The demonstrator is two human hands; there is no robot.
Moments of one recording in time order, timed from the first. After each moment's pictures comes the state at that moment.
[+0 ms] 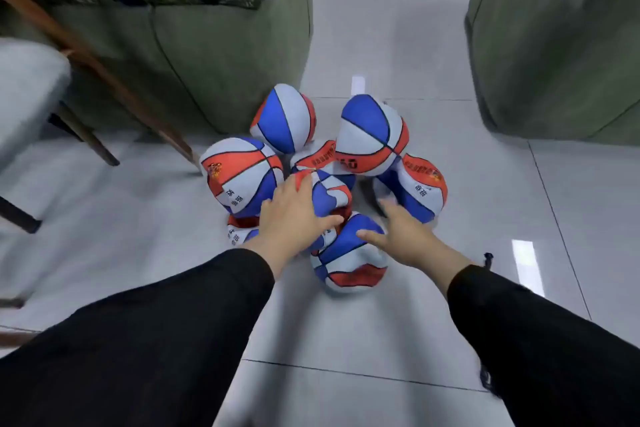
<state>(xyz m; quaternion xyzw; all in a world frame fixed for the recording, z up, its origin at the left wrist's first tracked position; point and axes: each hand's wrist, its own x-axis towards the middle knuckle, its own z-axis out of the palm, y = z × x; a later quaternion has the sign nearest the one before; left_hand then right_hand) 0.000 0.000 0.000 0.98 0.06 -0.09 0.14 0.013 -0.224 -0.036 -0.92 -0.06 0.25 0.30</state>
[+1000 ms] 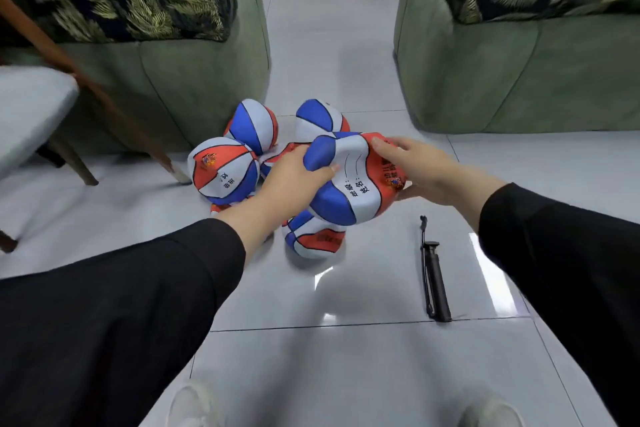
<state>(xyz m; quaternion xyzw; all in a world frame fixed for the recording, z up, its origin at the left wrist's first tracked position) -0.100 -0.072 0.130 0.88 0.00 -0.04 0.47 -0.073 -0.304 0.135 -0.78 0.06 0.21 0.58</state>
